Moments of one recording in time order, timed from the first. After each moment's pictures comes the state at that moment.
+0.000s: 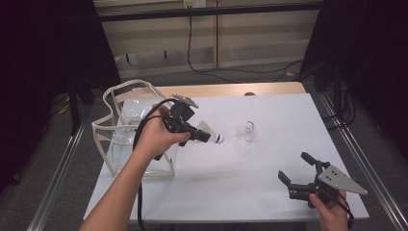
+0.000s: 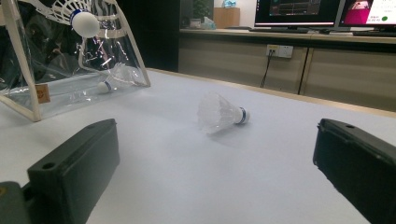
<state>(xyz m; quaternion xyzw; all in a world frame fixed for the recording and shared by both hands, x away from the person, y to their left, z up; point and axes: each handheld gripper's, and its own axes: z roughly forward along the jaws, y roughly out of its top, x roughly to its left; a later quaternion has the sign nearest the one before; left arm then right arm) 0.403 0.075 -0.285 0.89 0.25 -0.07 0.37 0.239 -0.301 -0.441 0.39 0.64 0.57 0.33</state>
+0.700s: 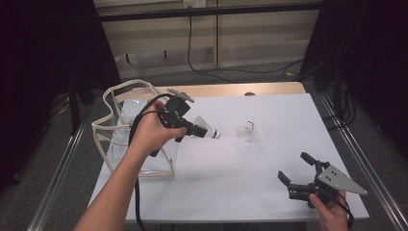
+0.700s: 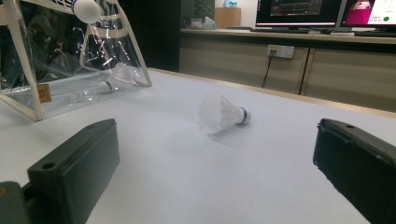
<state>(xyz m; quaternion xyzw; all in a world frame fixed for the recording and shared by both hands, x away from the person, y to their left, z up) 0.407 0.083 -0.271 0.89 0.25 -0.06 0.38 0.239 -0.300 -0.441 0.39 0.64 0.57 0.33</state>
